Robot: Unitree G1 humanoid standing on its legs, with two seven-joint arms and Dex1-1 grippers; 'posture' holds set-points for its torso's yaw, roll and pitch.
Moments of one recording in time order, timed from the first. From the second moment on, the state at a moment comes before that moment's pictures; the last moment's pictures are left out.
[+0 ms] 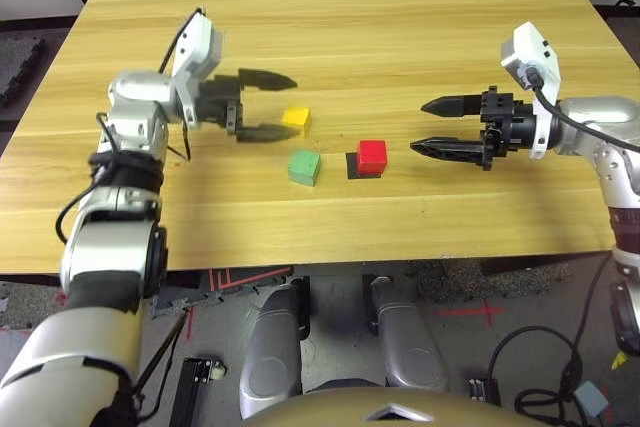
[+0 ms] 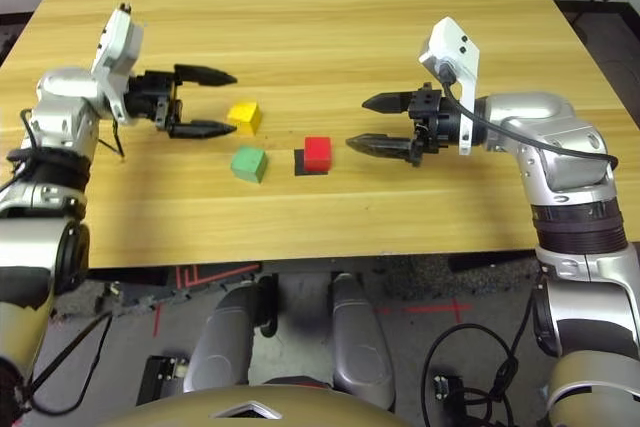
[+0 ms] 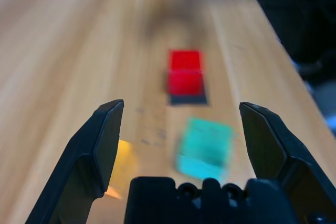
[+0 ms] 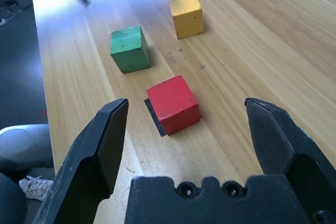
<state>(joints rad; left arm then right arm) -0.76 0.66 -0.08 0.43 -0.29 -0.05 -1.60 -0.65 -0.77 0.00 -0.04 0.47 0.72 1.18</state>
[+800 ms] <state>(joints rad) -0.76 0.58 -0.17 0.51 -0.24 -0.19 -1.60 -0.64 -0.76 0.00 -0.07 0.50 0.73 1.16</state>
